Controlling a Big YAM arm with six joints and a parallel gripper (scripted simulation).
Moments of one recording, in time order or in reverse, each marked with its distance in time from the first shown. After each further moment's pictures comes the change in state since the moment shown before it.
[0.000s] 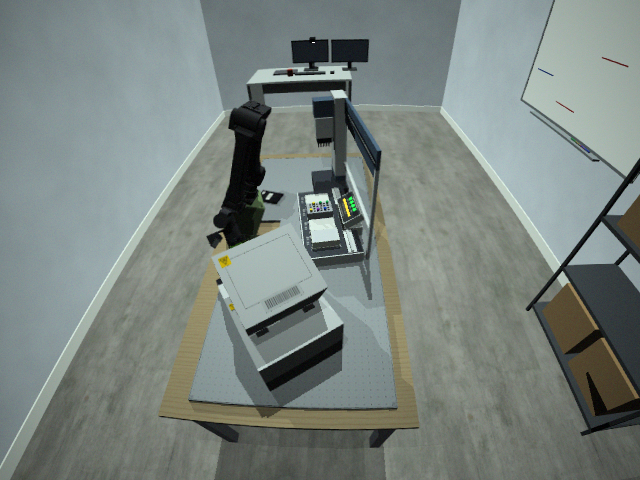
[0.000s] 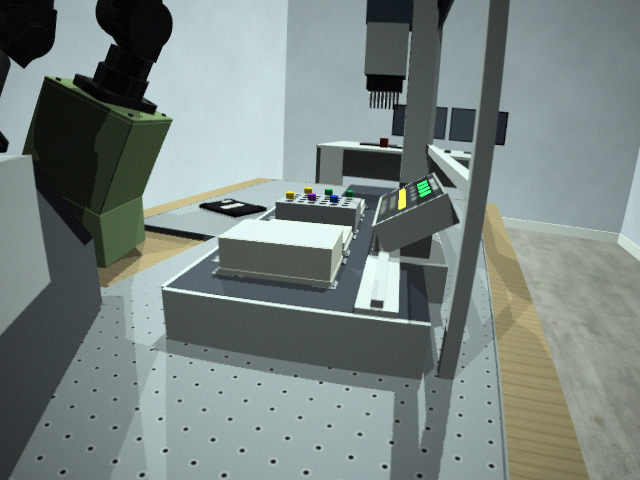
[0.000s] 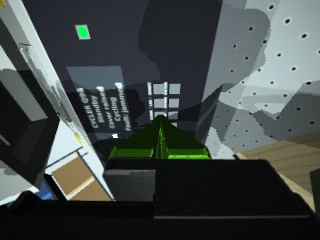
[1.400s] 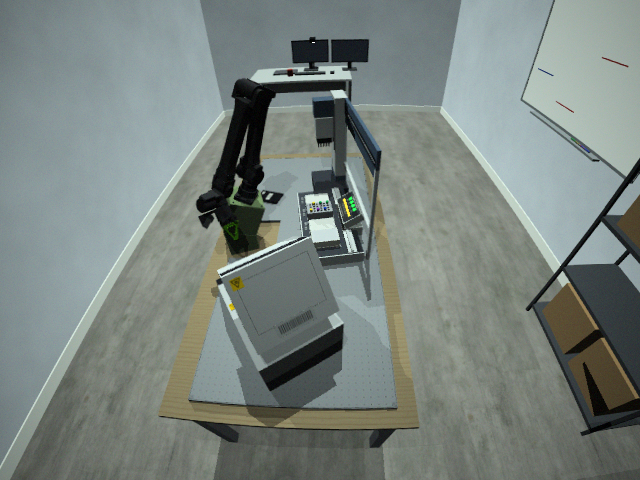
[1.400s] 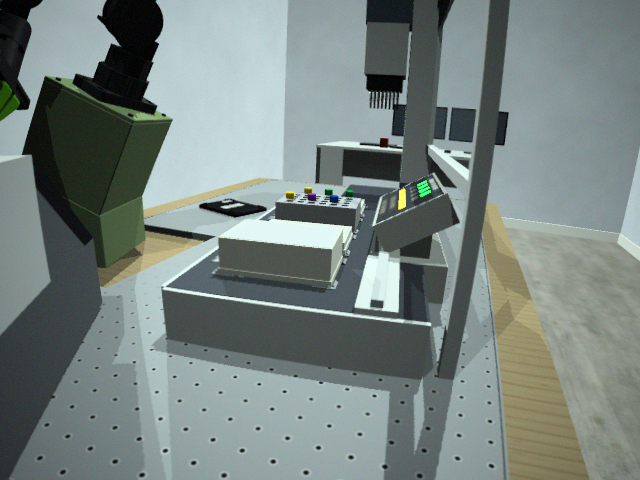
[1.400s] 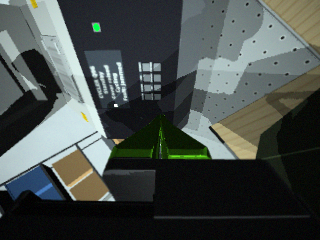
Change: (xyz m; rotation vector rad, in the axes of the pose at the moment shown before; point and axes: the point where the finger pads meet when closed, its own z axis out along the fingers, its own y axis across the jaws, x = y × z) arm 0.003 -0.022 -0.087 0.011 0.015 -0.011
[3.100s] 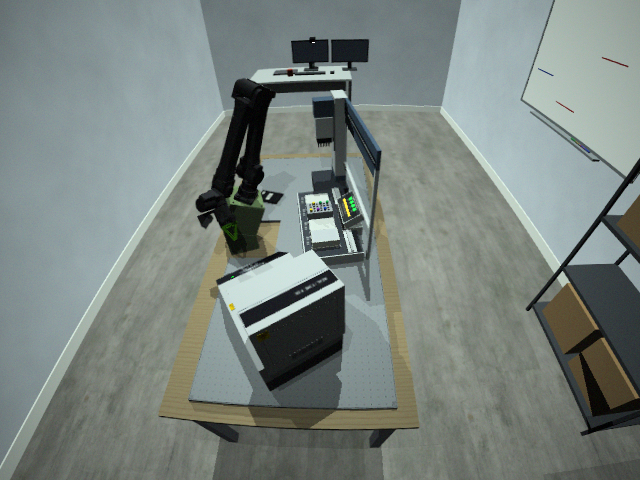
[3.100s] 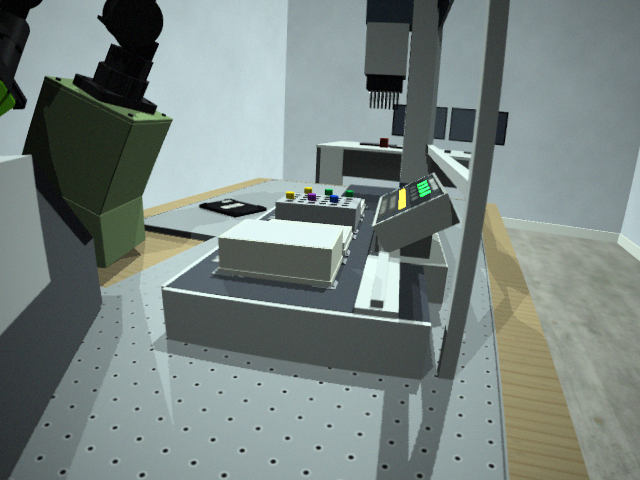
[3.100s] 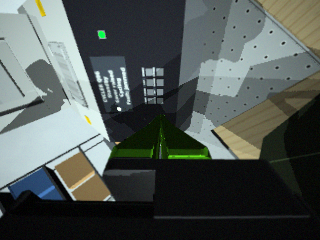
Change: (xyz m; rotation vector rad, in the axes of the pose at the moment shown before) arm -0.006 0.003 0.000 -0.013 -0.020 0.008
